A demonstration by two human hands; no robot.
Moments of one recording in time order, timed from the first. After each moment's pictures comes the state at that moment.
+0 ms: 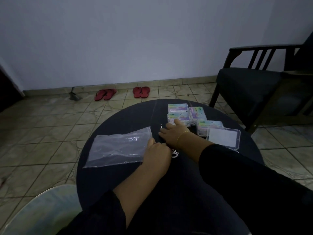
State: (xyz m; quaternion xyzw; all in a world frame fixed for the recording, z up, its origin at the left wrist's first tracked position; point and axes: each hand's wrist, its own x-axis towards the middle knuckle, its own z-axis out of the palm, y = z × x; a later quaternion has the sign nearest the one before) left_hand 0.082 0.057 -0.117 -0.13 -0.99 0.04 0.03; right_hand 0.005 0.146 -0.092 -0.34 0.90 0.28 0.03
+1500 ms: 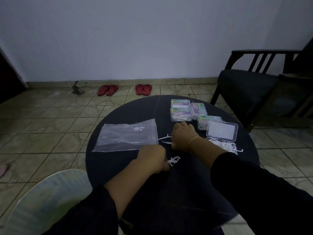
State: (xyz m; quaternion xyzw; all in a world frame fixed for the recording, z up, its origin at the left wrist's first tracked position) left_hand 0.132 0.037 -0.097 -0.05 -0.99 -0.07 -0.14; right_hand 0.044 0.160 -0.102 -0.24 0.97 0.07 0.04
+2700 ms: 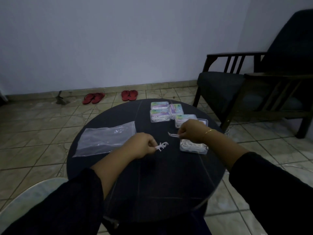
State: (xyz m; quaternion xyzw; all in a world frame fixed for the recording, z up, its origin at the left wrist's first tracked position) left_hand 0.116 0.054 -0.077 -0.11 -0.97 -0.21 -0.10; right_hand 0.080 0.260 -0.051 -0.14 0.98 -0.11 0.10
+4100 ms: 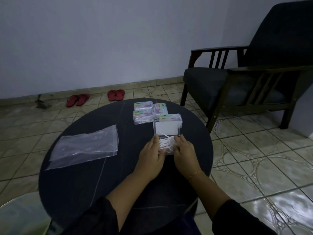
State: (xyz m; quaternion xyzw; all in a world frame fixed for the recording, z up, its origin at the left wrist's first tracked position) left_hand 0.117 0.137 -0.147 -0.13 -0.94 -0.32 0.03; right_hand 0.123 0.272 -0.141 0.01 0.92 -0.39 -0.05
